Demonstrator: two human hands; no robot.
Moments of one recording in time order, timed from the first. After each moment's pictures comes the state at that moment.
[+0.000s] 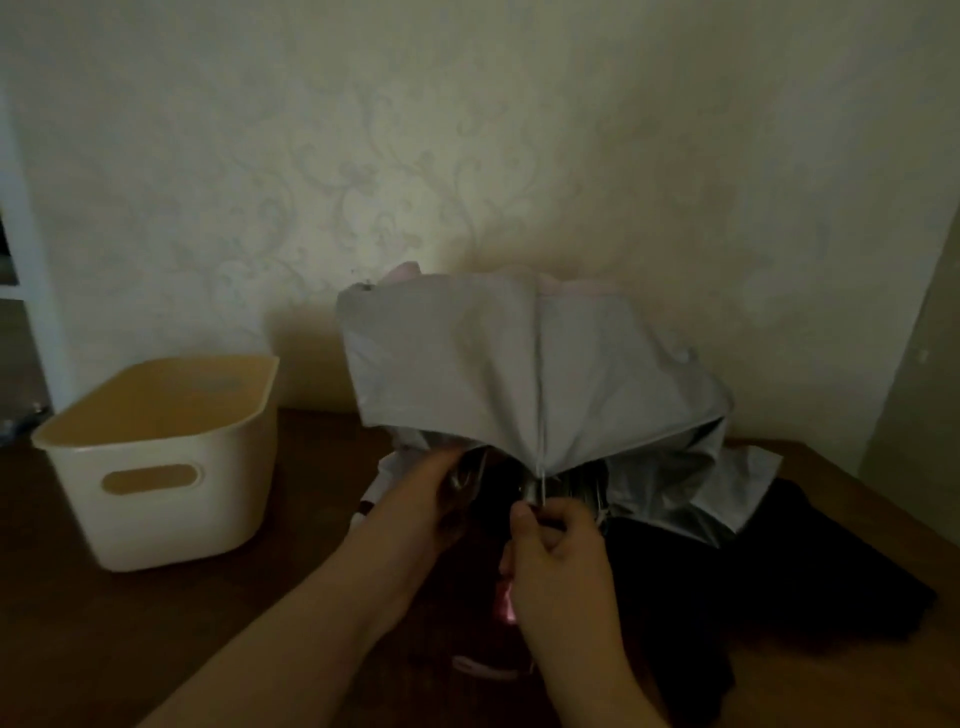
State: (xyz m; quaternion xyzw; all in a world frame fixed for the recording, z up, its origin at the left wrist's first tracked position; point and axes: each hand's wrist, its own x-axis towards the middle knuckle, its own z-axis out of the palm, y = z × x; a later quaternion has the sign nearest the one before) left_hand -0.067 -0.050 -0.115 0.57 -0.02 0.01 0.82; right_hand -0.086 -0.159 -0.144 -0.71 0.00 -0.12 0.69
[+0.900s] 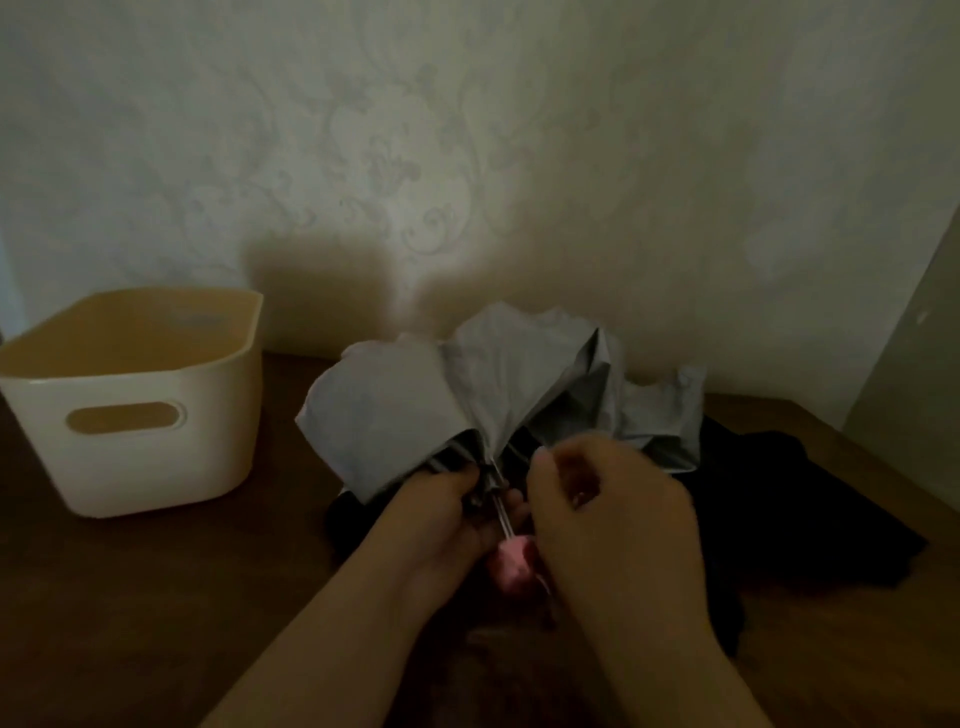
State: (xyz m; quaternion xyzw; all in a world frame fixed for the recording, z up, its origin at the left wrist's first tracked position) left_hand -0.062 -0.060 -0.151 0.38 0.10 -0.10 0.91; right_hand -0.106 -0.168 -0.126 -0.89 -0.07 -0.34 0.30
